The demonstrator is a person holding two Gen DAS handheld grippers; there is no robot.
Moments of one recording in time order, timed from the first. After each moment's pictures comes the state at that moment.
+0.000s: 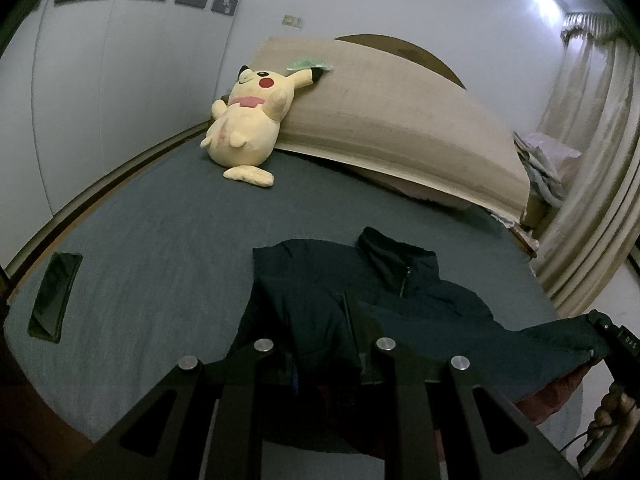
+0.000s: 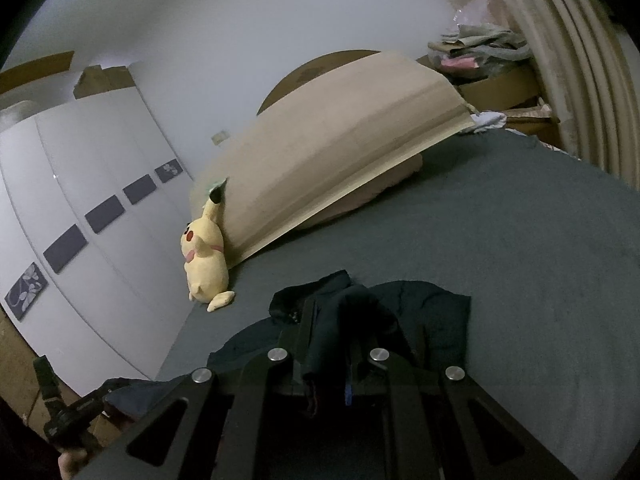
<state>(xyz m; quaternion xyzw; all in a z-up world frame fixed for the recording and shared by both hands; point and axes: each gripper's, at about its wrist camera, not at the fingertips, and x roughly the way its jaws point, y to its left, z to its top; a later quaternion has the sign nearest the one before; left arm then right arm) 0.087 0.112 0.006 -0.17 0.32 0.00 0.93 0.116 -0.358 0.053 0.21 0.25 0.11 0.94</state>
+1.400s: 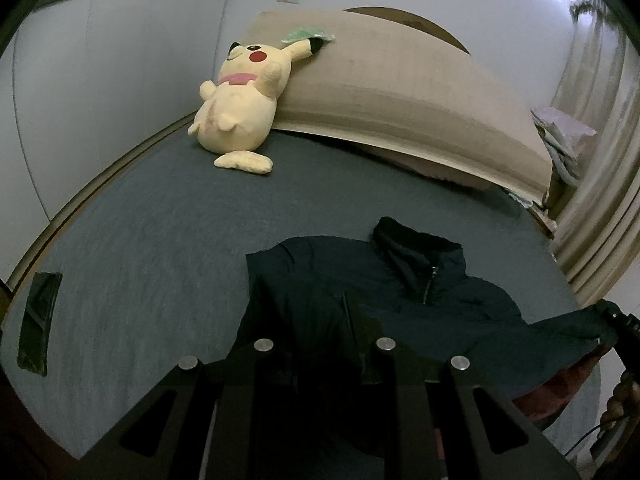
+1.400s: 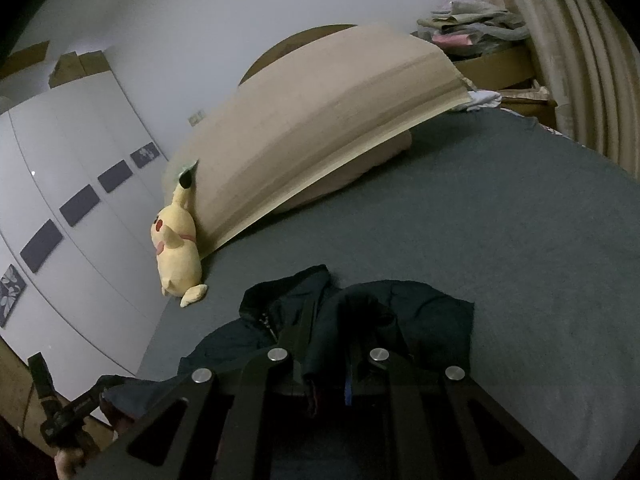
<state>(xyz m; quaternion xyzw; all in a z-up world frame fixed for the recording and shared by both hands) 0.163 0.110 -0.019 -0.14 0.36 0.01 0.92 0.189 -0.347 0.030 0.20 0.30 0.08 0.93</state>
